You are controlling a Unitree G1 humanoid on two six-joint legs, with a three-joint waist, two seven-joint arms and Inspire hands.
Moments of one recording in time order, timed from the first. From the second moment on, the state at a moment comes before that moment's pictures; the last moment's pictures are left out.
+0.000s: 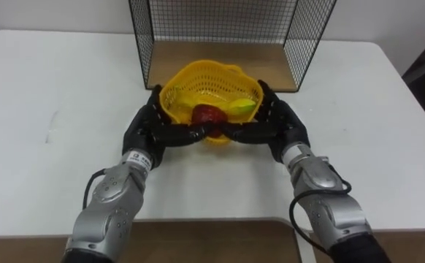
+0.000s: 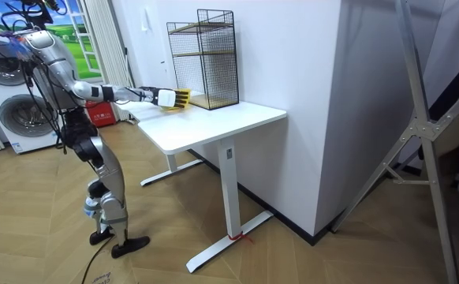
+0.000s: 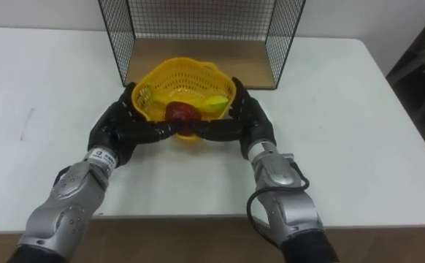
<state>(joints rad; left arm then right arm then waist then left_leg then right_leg) -0.21 0.10 -0.13 0.31 -0.46 0.11 0.04 -0.27 -0.13 0.17 0.39 0.33 0.06 -0.03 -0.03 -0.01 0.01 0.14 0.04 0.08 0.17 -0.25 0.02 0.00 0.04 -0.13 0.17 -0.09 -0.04</state>
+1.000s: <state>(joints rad) -0.21 0.09 -0.12 0.08 -0.40 0.13 0.13 -0.27 -0.08 0.17 0.18 0.37 0.06 -0.14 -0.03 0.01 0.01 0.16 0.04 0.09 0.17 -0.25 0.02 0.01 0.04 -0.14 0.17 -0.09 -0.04</state>
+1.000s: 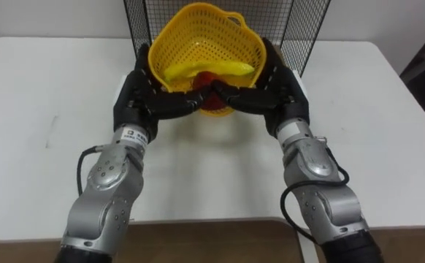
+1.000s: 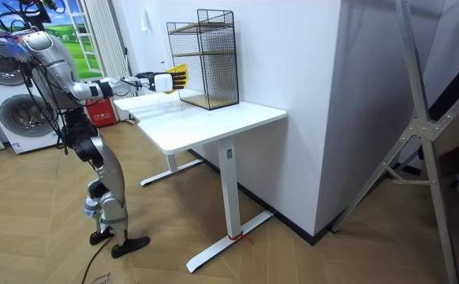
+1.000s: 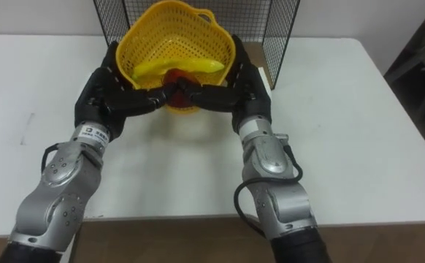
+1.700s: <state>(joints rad) -0.21 0.07 -0.11 0.16 -0.40 0.10 0.12 -0.22 -0.10 0.20 0.30 0.43 0.05 -0.09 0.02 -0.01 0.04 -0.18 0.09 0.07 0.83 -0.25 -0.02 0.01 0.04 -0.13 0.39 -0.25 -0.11</state>
